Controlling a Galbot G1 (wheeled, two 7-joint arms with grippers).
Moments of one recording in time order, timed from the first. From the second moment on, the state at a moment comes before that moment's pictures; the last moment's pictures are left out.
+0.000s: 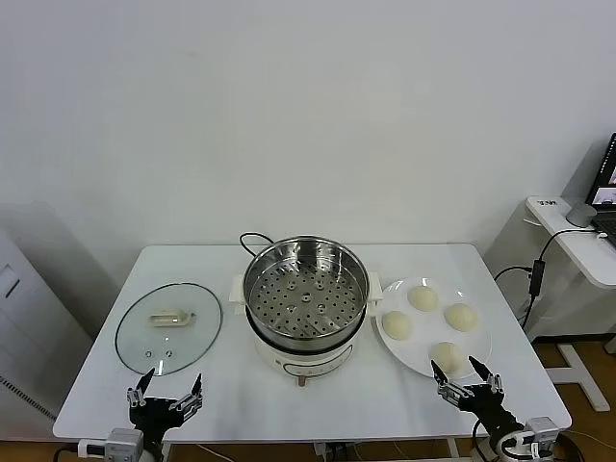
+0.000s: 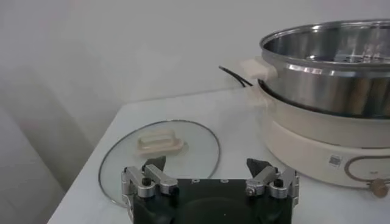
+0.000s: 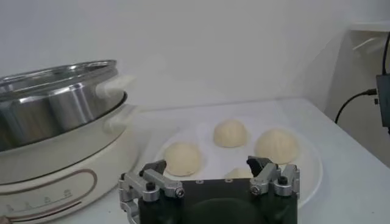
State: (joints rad) left arm 1.72 -1.55 -0.65 -2.25 0.12 0.43 0.14; right arm -1.67 1.08 0.70 1.92 0.59 -0.07 -0.10
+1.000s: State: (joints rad) left arm 1.72 -1.58 -0.68 -2.26 0.16 0.42 0.13; right arm -0.81 0.64 0.44 1.61 -0.13 -0.17 -0.84
